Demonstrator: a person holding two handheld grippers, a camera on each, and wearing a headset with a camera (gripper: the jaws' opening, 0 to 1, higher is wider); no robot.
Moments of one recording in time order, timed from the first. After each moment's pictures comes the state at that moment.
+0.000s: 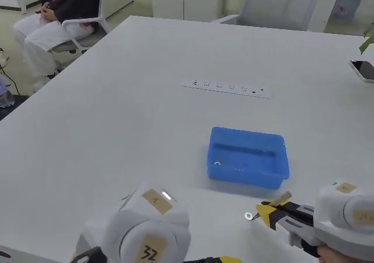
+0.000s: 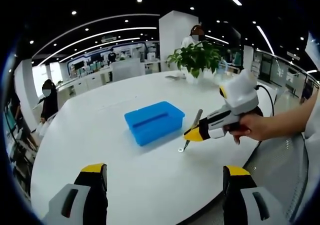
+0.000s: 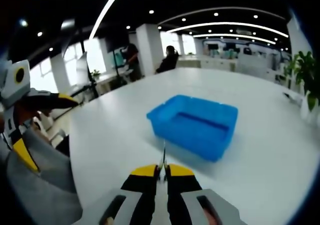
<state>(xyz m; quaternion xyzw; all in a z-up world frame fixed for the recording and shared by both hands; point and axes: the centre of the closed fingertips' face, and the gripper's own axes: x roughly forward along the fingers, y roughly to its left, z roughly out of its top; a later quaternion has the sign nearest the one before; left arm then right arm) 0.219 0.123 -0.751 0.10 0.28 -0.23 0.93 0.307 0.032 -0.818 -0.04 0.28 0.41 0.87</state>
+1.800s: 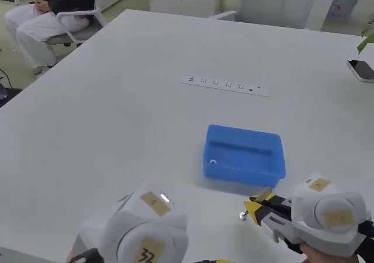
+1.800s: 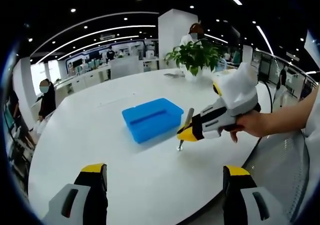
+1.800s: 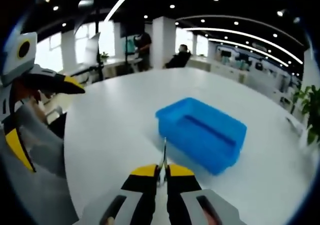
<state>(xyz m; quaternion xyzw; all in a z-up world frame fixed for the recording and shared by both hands) 0.221 0.122 -0.760 0.09 0.29 -0.24 0.92 0.306 0.052 -0.818 -0.16 0.27 0.42 0.85</state>
